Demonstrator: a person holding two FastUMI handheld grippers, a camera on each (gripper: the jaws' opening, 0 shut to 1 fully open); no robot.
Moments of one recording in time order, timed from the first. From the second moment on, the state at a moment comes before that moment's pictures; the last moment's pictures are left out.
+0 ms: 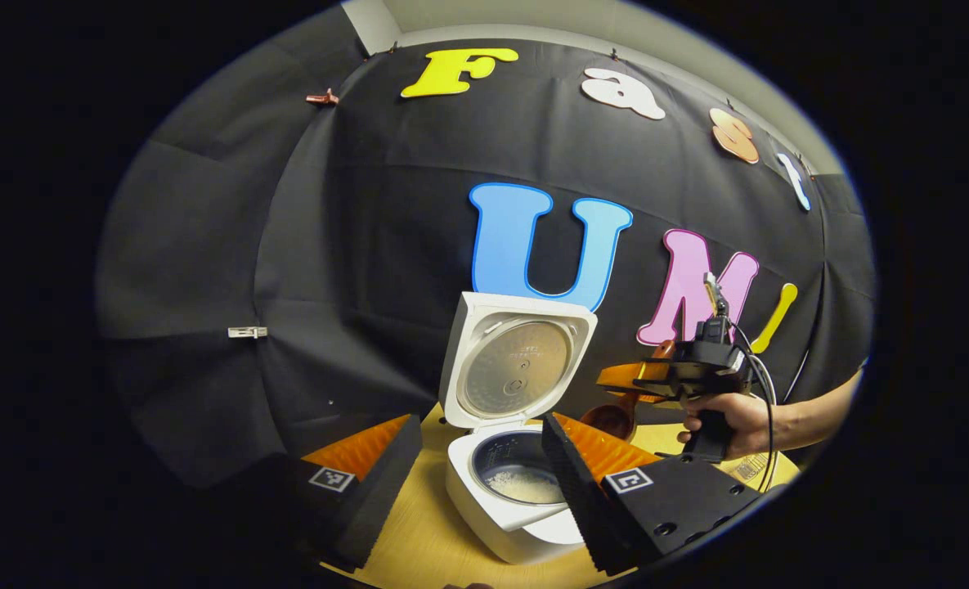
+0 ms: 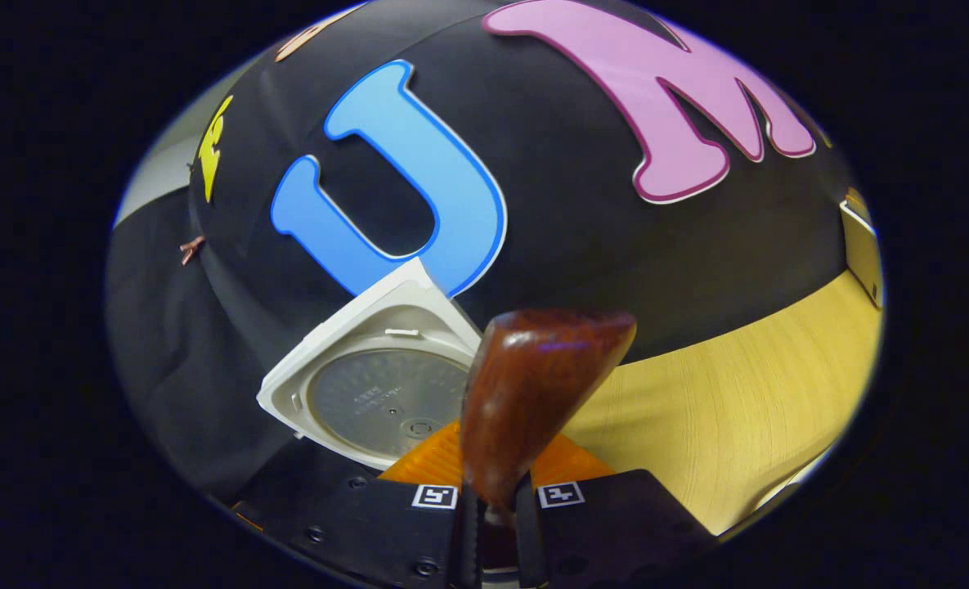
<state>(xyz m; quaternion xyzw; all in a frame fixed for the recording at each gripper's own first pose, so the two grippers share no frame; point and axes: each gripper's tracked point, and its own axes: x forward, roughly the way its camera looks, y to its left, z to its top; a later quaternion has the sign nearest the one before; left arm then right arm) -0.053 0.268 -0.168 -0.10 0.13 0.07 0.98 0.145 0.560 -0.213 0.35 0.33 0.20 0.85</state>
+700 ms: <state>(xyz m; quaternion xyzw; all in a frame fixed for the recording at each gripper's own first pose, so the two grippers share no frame) -0.053 0.267 -0.175 -0.11 0.14 0.06 0.98 0.127 0.618 -0.203 0.09 0.25 0.34 0.90</state>
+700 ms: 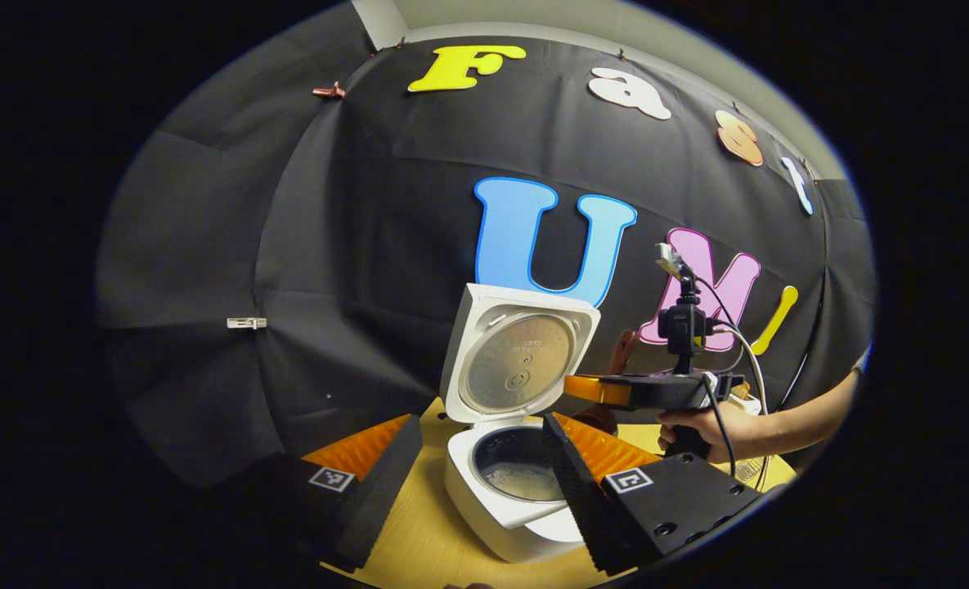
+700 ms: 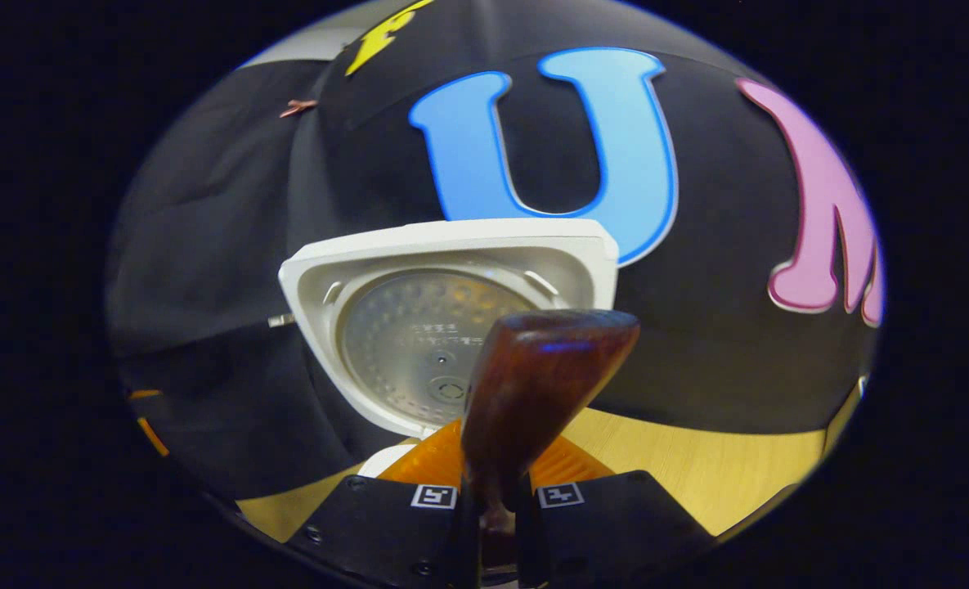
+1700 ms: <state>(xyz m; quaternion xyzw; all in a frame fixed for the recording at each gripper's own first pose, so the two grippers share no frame) -0.056 0.264 -0.170 -0.11 0.13 0.06 0.98 0.073 0.665 -0.163 -0.04 0.16 0.46 0.87</state>
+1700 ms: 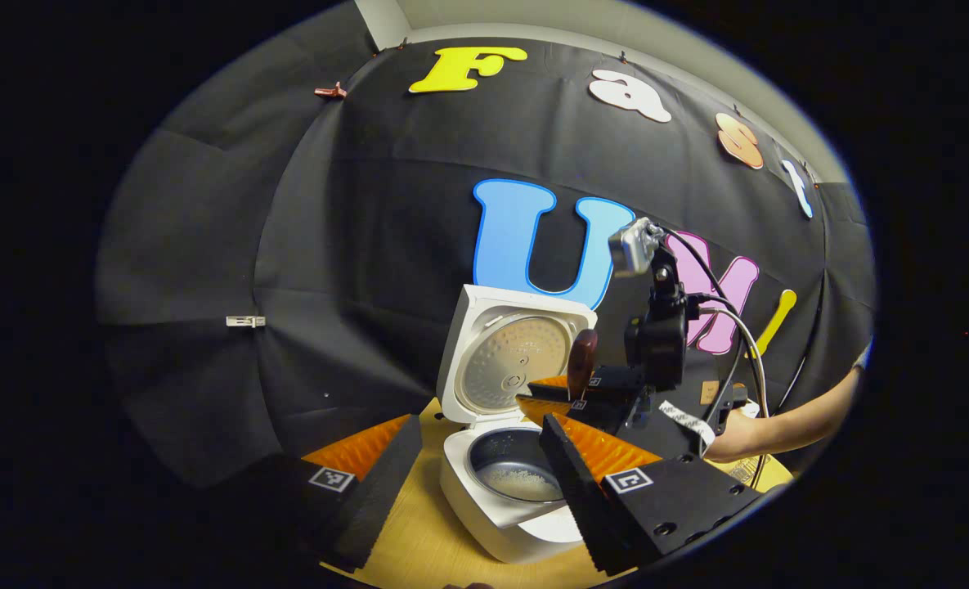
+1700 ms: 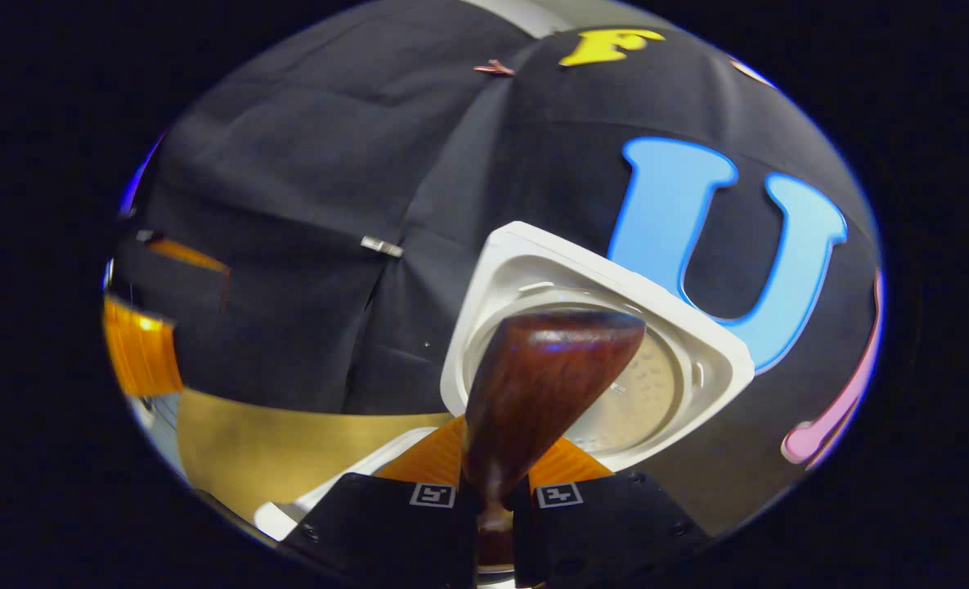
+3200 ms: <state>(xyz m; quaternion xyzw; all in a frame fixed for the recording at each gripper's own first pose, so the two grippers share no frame) 0.000 0.150 -0.148 -0.12 0.13 0.04 0.98 0.110 0.230 -0.141 0.46 0.22 0.12 0.85</state>
